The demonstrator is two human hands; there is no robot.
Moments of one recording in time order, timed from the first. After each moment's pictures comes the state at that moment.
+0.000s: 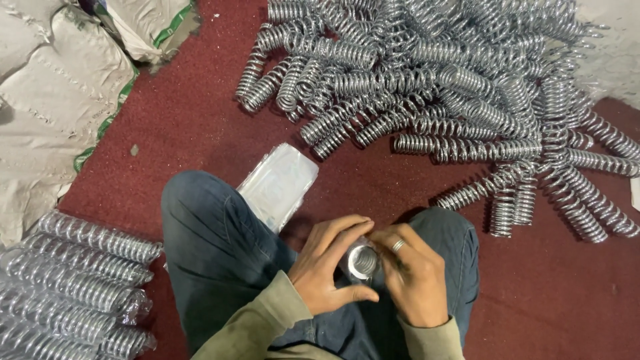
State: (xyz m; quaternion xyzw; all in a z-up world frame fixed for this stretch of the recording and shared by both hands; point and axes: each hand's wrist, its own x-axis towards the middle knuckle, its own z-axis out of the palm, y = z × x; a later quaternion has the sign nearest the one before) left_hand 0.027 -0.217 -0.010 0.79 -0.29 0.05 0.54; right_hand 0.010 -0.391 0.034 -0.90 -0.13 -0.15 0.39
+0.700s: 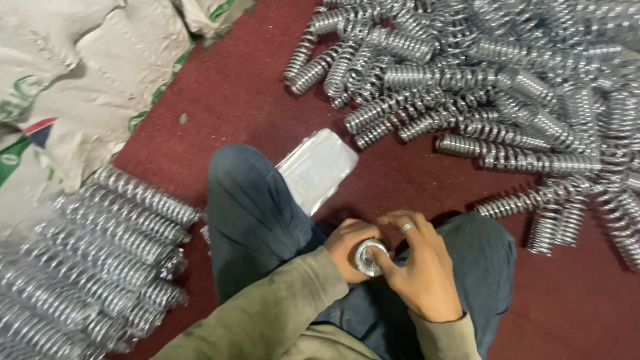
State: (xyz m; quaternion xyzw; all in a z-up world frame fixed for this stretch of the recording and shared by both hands) left_hand 0.017 -0.207 -0.083 0.76 -0.25 0.07 0.60; right_hand 0.019 -0.367 0.025 -0.94 -0.10 0.04 0.32
